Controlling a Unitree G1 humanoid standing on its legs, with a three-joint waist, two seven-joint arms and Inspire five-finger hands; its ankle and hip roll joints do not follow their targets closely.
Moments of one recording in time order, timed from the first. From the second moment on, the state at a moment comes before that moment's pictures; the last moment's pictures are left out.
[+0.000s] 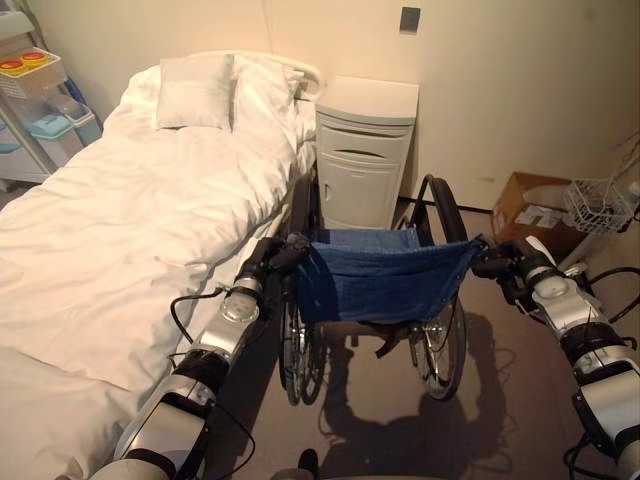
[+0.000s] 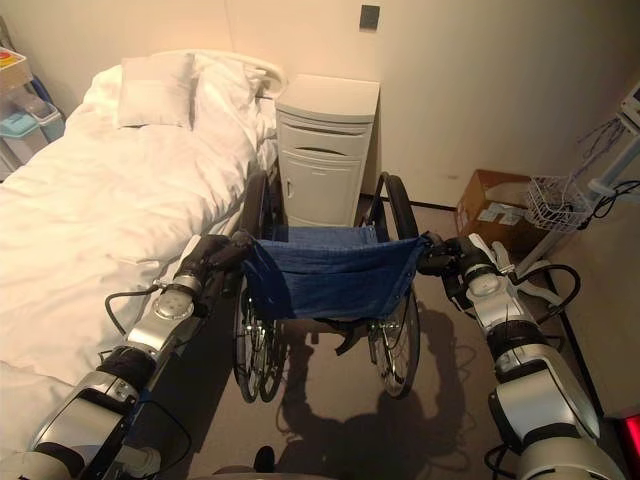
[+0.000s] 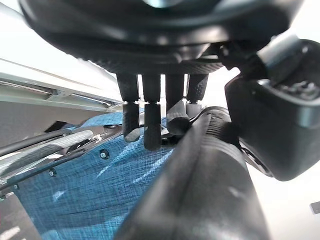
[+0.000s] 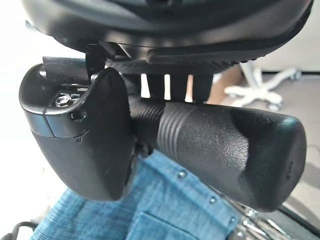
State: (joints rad) left arm -0.53 0.42 -0.35 0.69 -0.17 0.03 0.14; right arm -0.71 -0.67 0.40 0.95 0.12 0.16 0.02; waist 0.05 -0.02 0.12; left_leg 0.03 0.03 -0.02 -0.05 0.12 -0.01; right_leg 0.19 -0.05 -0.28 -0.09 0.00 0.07
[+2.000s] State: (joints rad) left arm -0.36 0.62 -0.18 0.54 -0.35 -0.05 0.07; right arm -0.66 -0.82 0.36 0.63 0.64 0.37 0.06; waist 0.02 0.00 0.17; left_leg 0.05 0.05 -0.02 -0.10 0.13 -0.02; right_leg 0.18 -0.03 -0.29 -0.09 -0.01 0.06
